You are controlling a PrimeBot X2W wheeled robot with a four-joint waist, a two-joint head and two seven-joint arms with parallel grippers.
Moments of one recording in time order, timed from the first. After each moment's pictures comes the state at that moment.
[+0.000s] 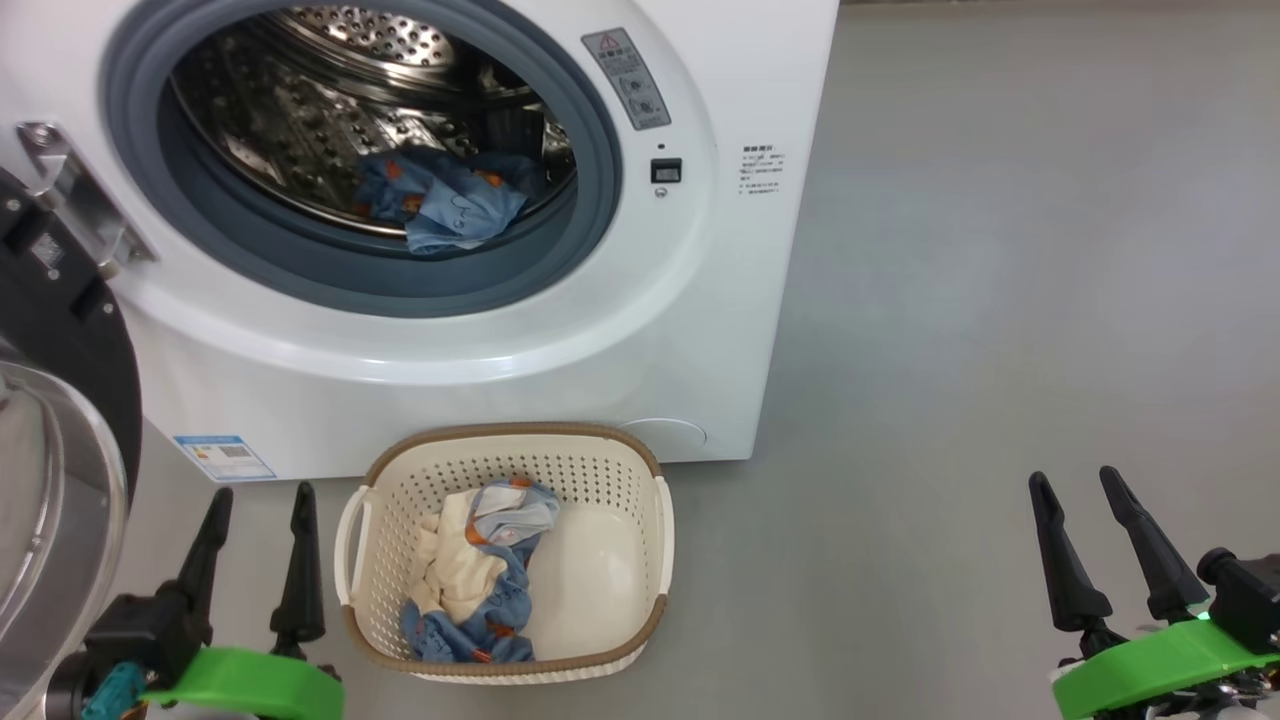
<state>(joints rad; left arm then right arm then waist) -0.18 0.14 -0.01 0.37 -0.27 -0.13 -0.26 -0.01 -0.23 0.08 0.18 0.45 0.13 -0.25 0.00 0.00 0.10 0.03</state>
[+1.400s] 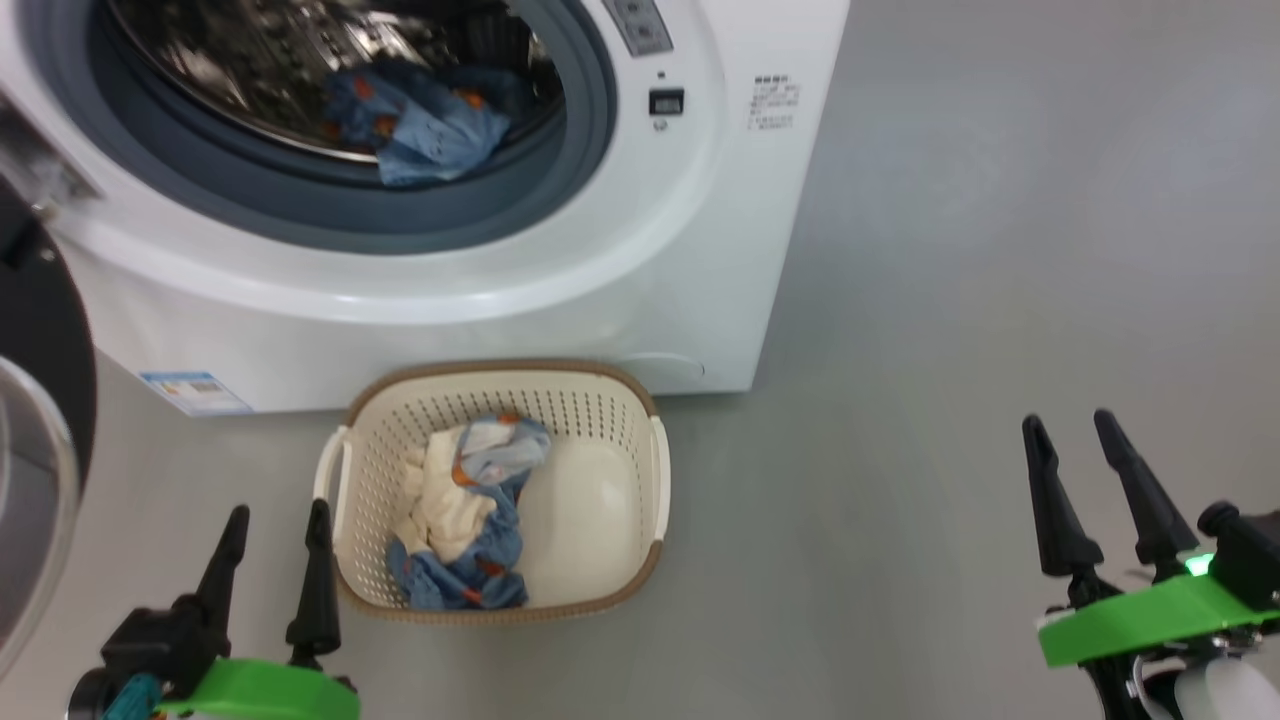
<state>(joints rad) -0.14 0.11 0.00 0.36 -0.27 -0.13 -0.26 -0.06 -0.20 0.06 0.15 0.44 0.13 -0.25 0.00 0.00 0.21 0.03</state>
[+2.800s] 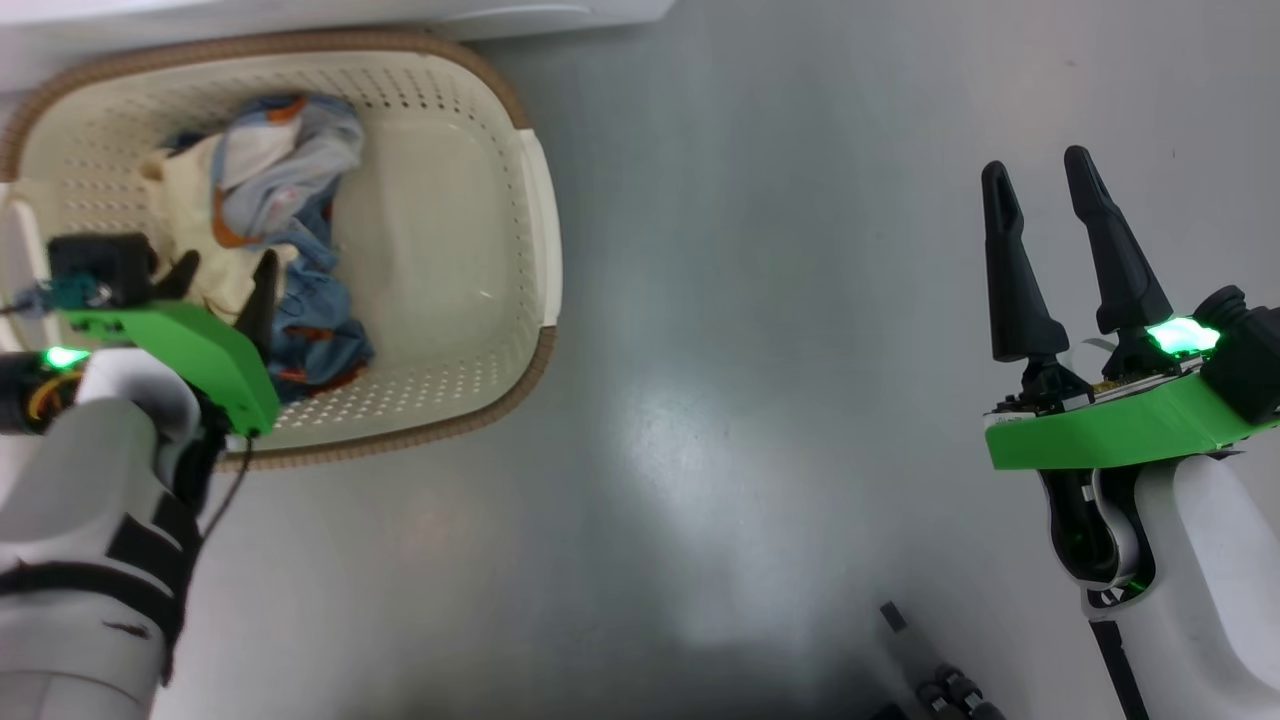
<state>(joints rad) -0.99 0.26 -0.35 1.22 -0.47 -0.13 -0.13 -0.41 -0.15 0.12 0.09 0.43 0.13 -0.25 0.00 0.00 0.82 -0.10</state>
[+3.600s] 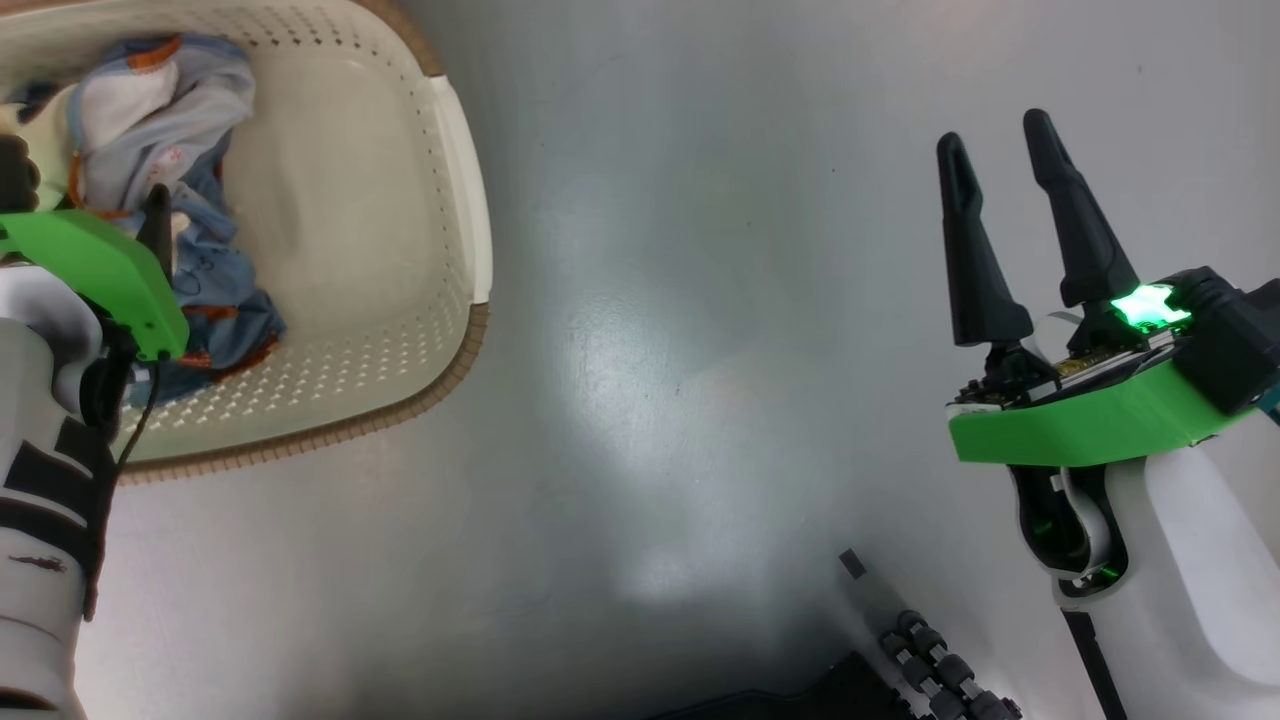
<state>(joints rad) -1.15 0.33 -0.37 1.29 -0.50 -0.06 0.01 -0.45 -0.13 0.18 0.04 0.42 0.13 -0.25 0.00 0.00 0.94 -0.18</state>
